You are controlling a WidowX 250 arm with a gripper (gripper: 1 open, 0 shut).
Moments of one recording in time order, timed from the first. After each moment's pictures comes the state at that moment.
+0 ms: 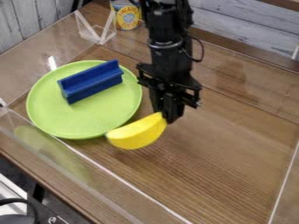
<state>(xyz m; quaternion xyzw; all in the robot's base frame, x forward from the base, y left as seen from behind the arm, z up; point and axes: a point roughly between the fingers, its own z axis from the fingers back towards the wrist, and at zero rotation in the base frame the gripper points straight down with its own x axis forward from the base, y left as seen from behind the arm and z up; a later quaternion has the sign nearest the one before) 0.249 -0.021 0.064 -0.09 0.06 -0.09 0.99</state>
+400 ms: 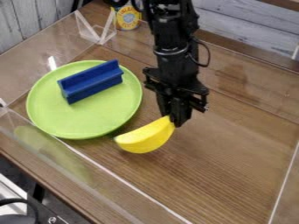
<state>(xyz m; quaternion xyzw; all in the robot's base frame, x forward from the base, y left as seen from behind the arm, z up) 0.255 -0.027 0.059 -0.09 0.04 -0.09 0.99</state>
